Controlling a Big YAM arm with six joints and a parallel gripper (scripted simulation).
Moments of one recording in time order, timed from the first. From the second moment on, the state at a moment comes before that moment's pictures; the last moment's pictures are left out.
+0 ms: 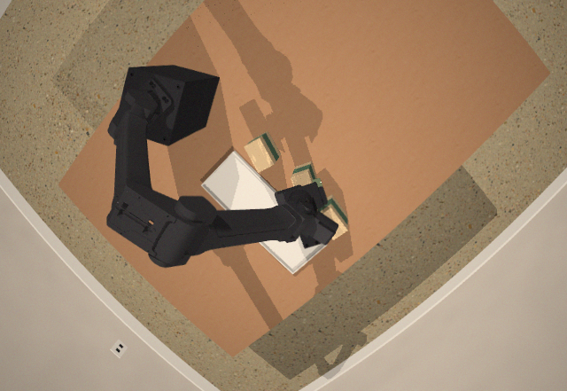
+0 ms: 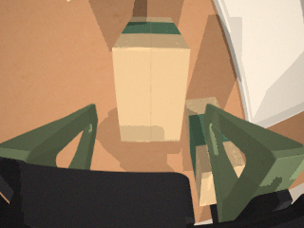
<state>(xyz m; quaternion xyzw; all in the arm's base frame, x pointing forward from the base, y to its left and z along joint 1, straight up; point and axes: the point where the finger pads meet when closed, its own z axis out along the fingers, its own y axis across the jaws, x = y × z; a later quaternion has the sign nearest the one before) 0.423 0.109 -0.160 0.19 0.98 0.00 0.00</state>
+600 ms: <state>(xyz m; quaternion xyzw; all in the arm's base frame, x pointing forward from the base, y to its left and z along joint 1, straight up) 0.423 0.109 -0.160 0.19 0.98 0.00 0.00</state>
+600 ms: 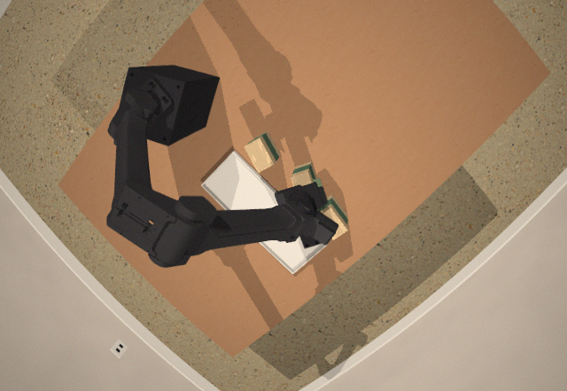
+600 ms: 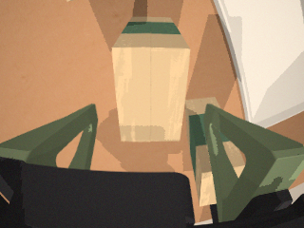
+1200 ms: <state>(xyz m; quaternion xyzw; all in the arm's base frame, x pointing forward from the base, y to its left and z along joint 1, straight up) 0.427 0.110 -0.160 0.19 0.98 0.00 0.01</state>
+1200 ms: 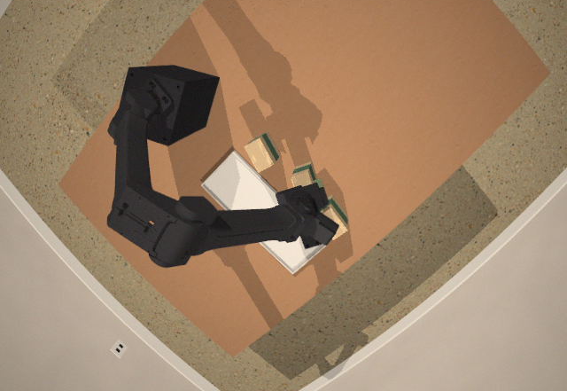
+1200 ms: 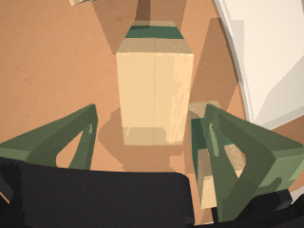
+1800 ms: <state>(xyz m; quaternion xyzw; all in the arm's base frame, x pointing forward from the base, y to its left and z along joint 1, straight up) 0.426 0.110 -0.196 0.19 0.98 0.00 0.01</state>
